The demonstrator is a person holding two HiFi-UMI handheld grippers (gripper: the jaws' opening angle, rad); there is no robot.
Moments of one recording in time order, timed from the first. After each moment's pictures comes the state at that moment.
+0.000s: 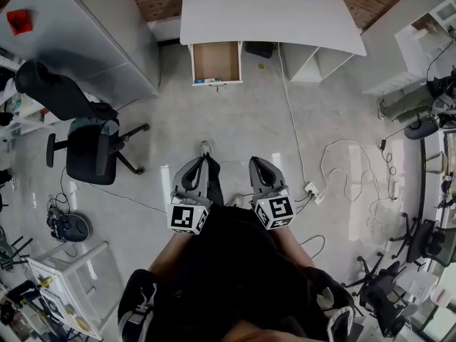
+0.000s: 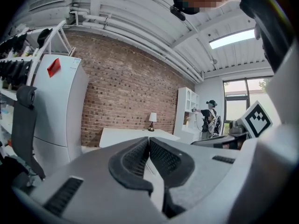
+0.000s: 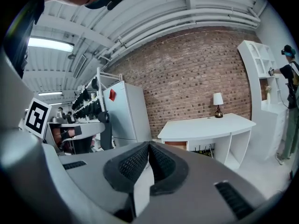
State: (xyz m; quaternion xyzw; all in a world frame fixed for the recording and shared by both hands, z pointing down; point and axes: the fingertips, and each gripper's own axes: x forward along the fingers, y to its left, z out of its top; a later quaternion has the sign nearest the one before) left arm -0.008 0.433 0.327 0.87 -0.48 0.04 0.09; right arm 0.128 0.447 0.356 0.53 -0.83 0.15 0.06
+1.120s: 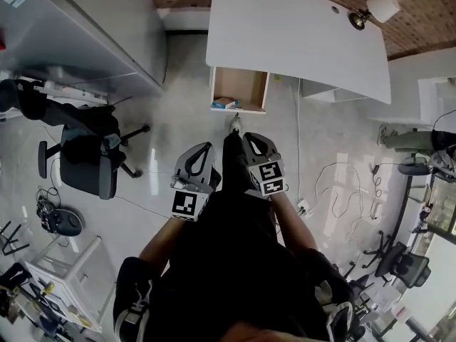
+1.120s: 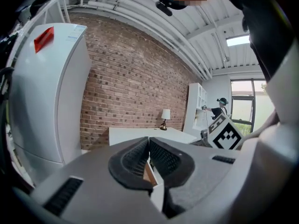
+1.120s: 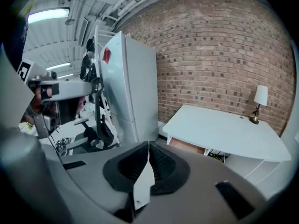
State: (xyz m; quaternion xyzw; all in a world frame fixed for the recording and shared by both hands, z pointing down) left arm -0.113 0.130 0.370 0.86 -0.48 0.07 0.14; right arm -0.004 0.102 0.463 0.42 -0.86 0.16 0.25
